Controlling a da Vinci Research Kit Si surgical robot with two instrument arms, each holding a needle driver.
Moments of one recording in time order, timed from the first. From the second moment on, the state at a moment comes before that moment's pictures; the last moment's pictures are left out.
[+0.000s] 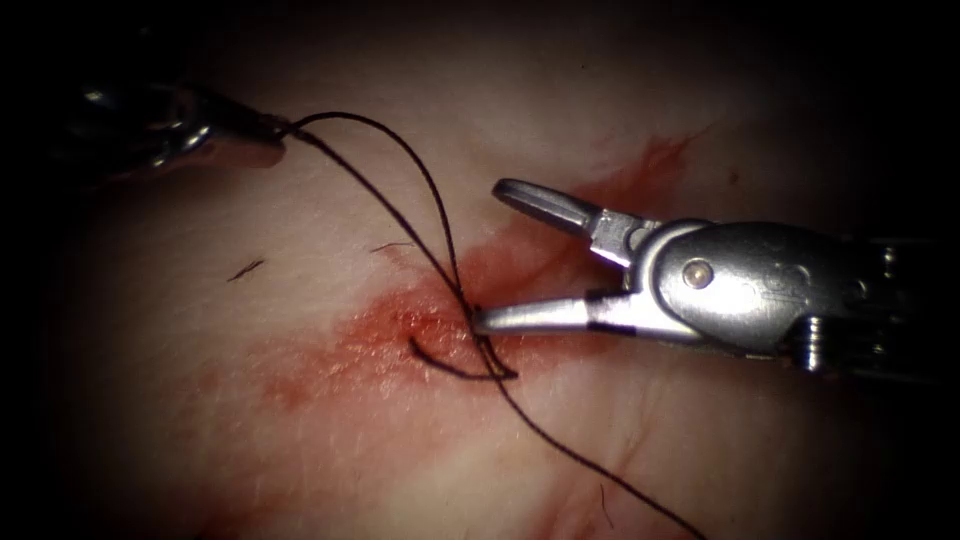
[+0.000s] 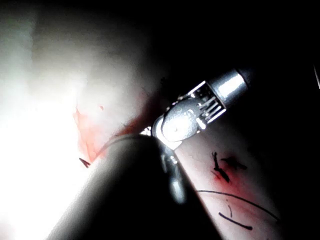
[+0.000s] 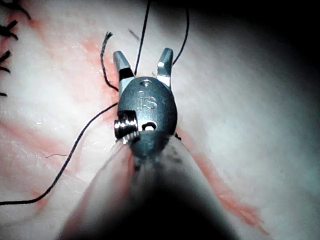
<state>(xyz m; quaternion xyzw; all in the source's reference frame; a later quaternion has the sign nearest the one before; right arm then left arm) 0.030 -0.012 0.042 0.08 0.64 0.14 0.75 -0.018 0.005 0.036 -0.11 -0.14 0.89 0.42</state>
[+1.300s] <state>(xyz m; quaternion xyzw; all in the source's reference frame) 0.035 -0.014 0.045 0.09 0.64 0.14 0.75 -0.021 0.003 0.033 -0.13 -0.14 0.89 0.41</state>
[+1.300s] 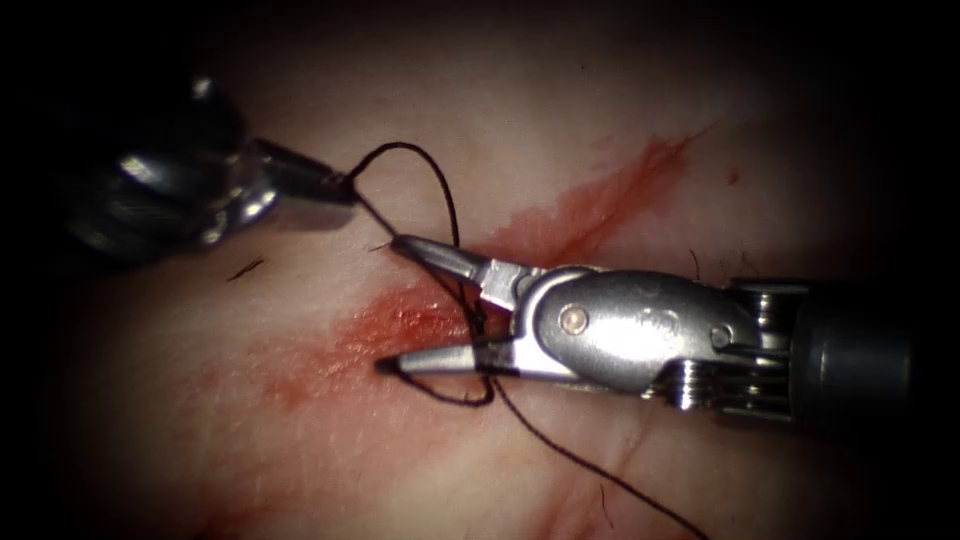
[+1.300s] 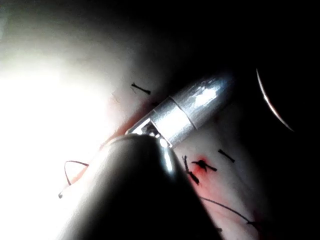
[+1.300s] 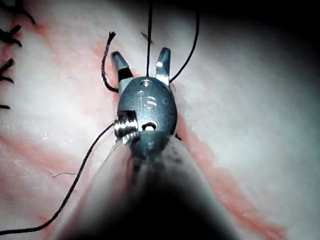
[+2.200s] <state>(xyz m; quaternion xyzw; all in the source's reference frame) 0.037 -0.015 0.047 0.09 0.64 0.12 0.75 -0.021 0.002 0.033 -0.13 -0.14 0.89 0.41</state>
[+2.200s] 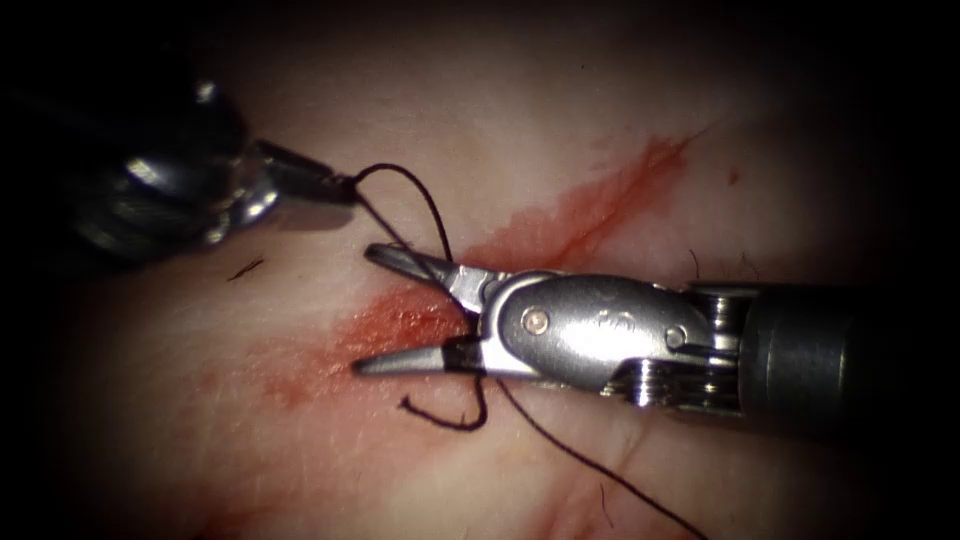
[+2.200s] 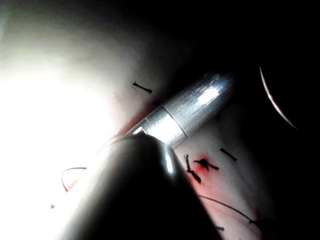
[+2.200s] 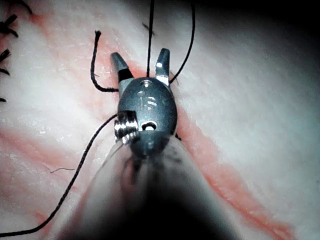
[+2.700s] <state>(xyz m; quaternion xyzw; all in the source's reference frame) 0.037 -0.015 0.046 0.10 0.64 0.12 0.75 -0.021 0.002 0.034 -0.13 -0.14 0.89 0.41</state>
